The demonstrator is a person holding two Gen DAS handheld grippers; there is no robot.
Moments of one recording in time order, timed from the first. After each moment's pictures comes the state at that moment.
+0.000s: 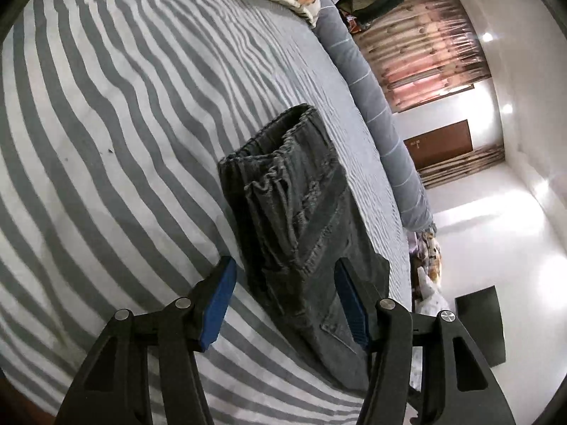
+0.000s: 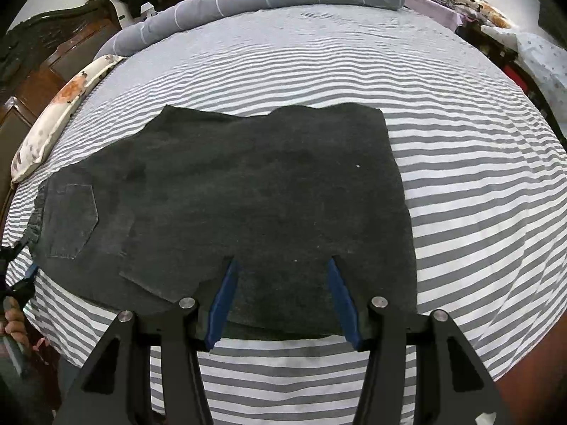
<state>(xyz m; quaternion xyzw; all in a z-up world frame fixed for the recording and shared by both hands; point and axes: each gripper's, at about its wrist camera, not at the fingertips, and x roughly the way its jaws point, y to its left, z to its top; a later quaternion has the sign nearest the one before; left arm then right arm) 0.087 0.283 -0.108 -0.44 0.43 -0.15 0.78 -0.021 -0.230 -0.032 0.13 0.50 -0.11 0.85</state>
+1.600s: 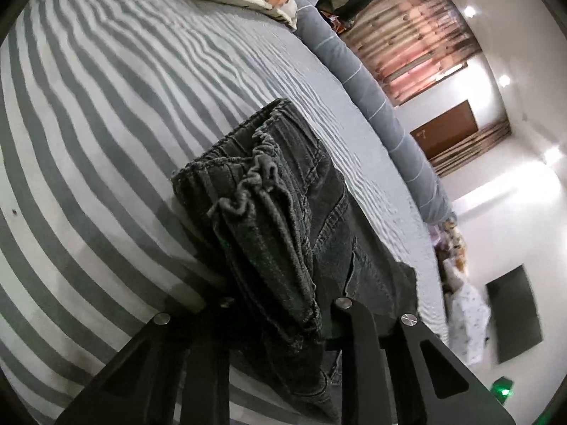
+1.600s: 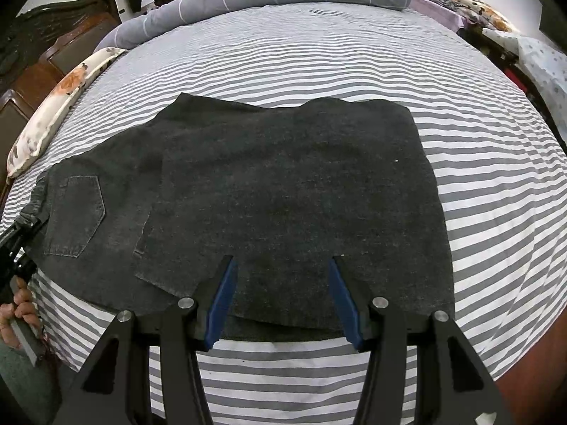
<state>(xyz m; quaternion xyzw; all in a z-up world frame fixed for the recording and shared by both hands) 0.104 0.248 -0.105 -0.36 0.41 -0.13 0.83 -0.015 -0.202 -0.036 0.12 0.50 -0.11 0.85</state>
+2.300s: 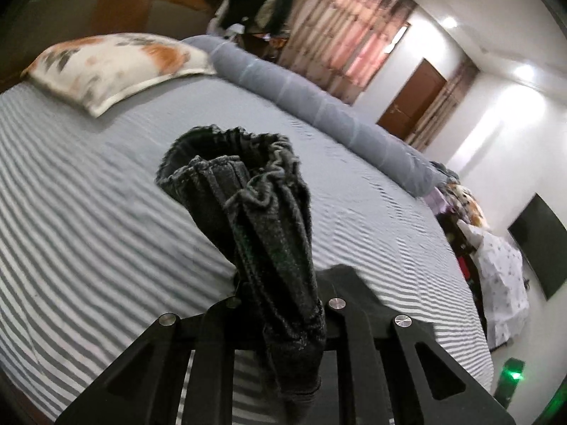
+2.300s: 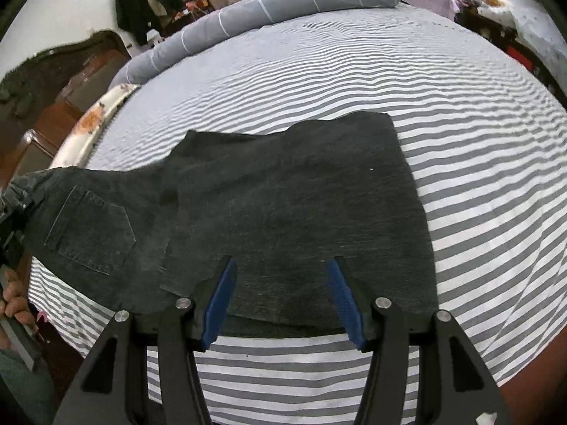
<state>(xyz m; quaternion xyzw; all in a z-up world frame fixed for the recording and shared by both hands) 0.082 0.135 0.041 -0.21 0.35 -0.17 0.90 -0.040 -0.242 -0.017 0.21 0.46 -0.07 0.86</state>
